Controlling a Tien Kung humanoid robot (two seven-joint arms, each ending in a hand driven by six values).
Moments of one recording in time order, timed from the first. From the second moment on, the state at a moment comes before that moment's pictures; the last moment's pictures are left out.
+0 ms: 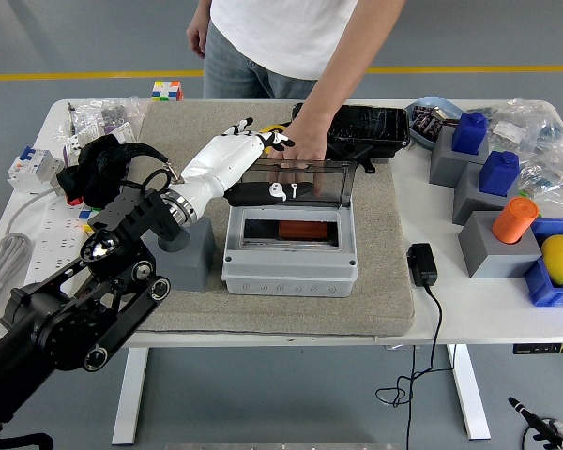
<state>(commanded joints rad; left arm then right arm) -0.50 0.11 -0.98 -1.34 2.17 -0.03 0.10 0.20 -0.13 1.12 0.18 -1.44 -0.11 0.01</state>
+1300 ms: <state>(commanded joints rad) -0.49 0.40 -0.78 -1.65 2.12 -0.12 0.16 0.21 -0.15 1.14 0.18 -1.45 -0.11 0.01</state>
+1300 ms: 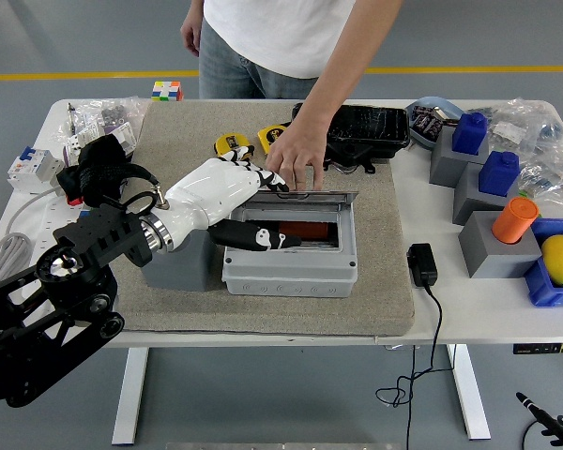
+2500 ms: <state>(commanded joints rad) -0.41 0.38 -0.88 -1.59 2.05 -0.04 0.04 0.20 -0.14 1.14 0.18 -1.44 -0.12 0.01</state>
